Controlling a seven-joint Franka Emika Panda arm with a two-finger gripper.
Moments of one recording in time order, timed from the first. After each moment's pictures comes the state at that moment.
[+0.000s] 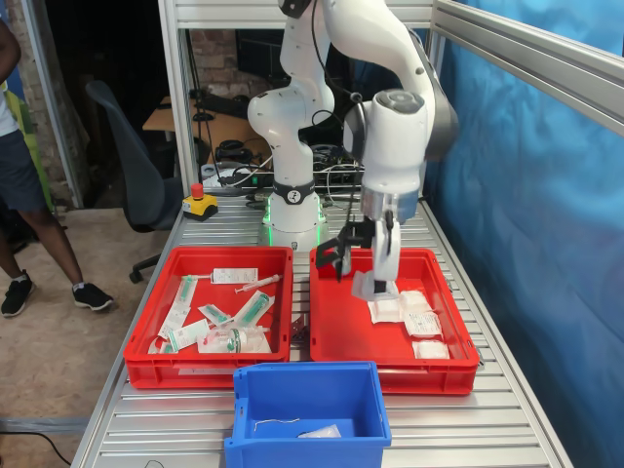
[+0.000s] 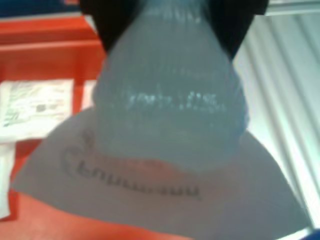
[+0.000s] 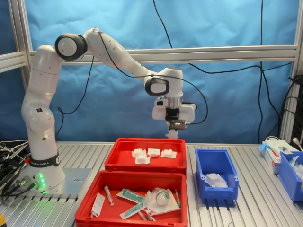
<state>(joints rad) 0.67 0.32 -0.47 -1.93 0.15 2.24 2.63</state>
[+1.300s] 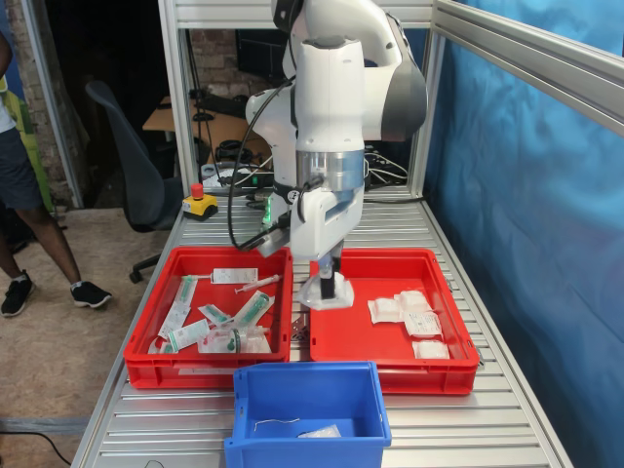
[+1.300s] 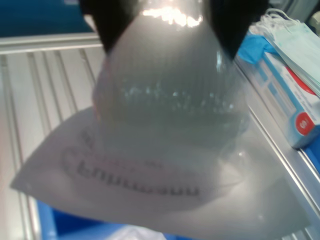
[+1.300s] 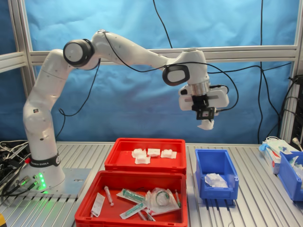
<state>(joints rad) 0.54 0.51 -0.59 -1.53 0.31 2.21 2.63</state>
